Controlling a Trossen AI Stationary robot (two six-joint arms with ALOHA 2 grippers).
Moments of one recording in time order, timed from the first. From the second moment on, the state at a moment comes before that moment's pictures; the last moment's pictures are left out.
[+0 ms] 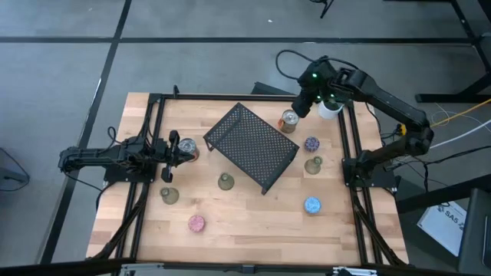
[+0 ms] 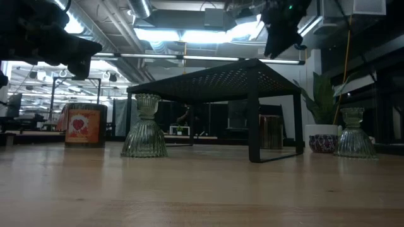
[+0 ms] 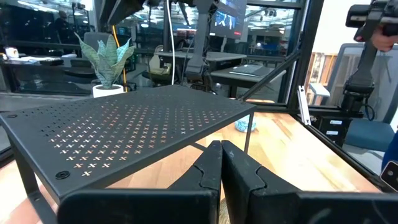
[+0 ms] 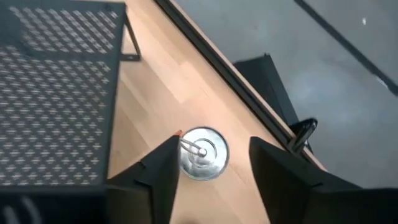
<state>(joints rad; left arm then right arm) 0.05 0.00 0.01 0.03 0.05 -0.08 -0.54 1.41 1.51 -1.07 0.13 0.07</state>
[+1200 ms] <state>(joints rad) 0.05 0.00 0.01 0.03 0.05 -0.08 -0.60 1.59 1.51 -1.19 0.13 -0.30</state>
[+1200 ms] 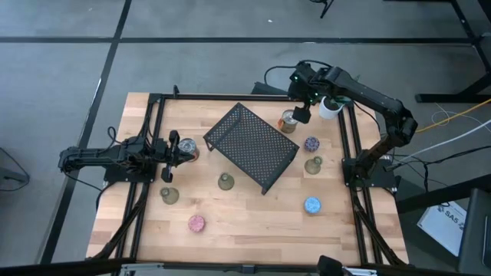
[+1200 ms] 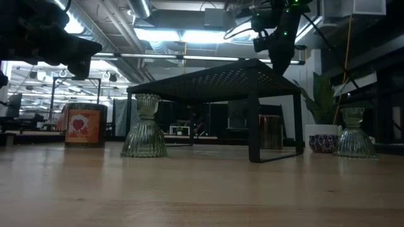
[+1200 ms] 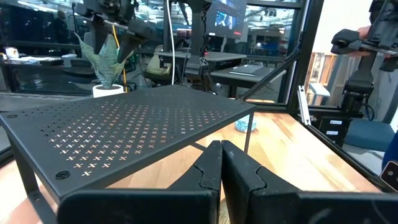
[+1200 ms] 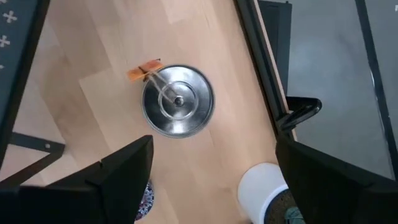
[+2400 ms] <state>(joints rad) 0.05 0.00 0.01 0.03 0.05 -0.08 -0.61 1.65 1.51 -1.17 0.10 0.63</state>
